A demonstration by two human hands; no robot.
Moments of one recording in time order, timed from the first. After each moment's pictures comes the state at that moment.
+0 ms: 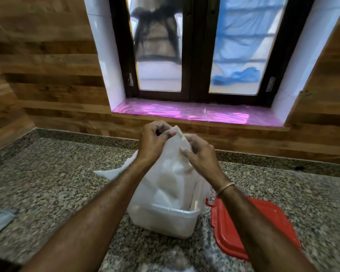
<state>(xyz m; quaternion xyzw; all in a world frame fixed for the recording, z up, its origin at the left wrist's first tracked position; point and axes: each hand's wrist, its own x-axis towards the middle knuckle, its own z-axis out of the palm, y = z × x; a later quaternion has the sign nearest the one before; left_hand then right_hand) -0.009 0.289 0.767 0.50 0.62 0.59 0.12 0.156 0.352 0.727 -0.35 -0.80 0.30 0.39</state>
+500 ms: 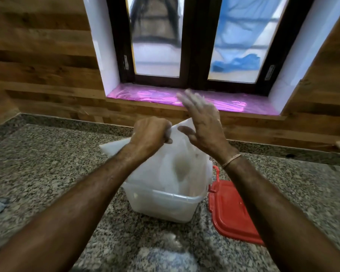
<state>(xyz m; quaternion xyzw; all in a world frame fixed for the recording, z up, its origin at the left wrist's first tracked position) -0.020 0.264 0.785 0.63 0.76 0.15 -0.08 0.143 0.365 0.764 -0.28 -0.90 0.00 0.33</state>
